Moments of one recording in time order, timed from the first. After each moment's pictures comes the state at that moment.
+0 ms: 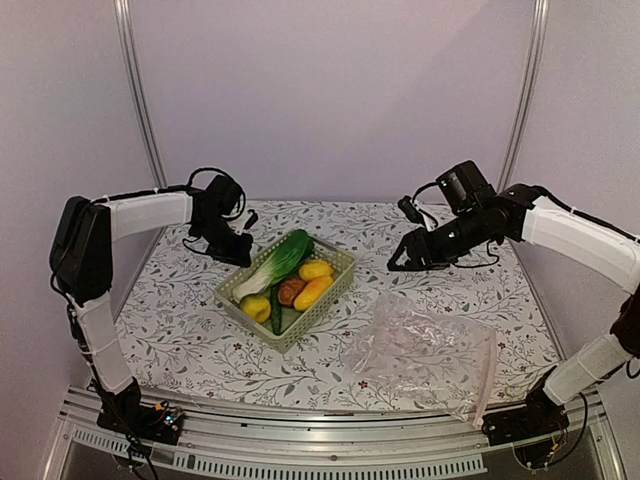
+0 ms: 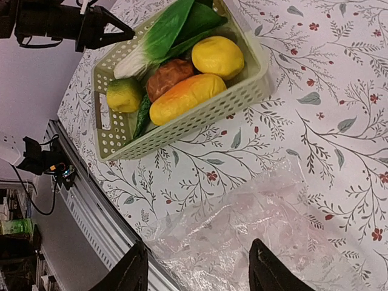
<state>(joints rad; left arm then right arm) -0.40 1.90 1.45 -0.73 0.09 -0.09 0.62 1.48 1.31 -0.74 -0.42 0.29</state>
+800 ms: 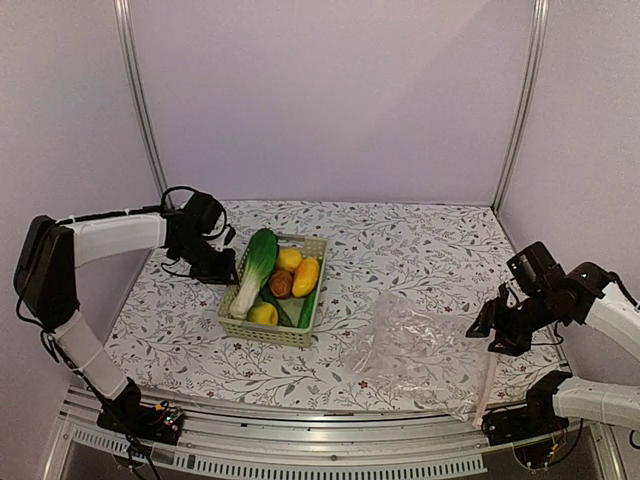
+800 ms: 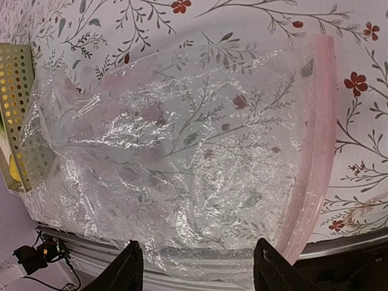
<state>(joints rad) -0.41 1.65 1.13 -0.64 0.11 -0.32 0.46 0.86 0.71 -1.01 -0.19 0.90</state>
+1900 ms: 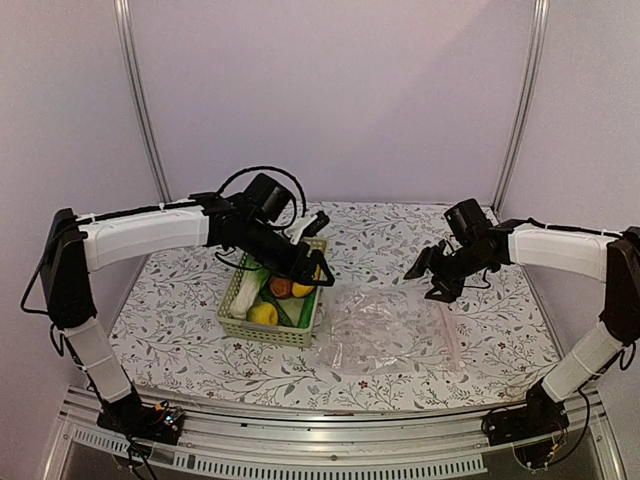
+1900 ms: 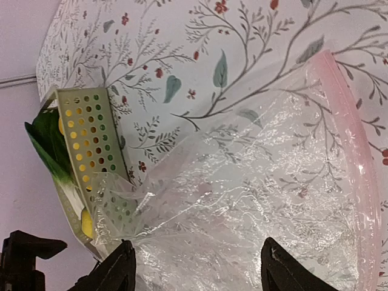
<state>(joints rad) -0.77 1.73 1.40 -0.56 0.45 -0.27 0.46 1.53 0.98 -0.50 -0.33 0.99</state>
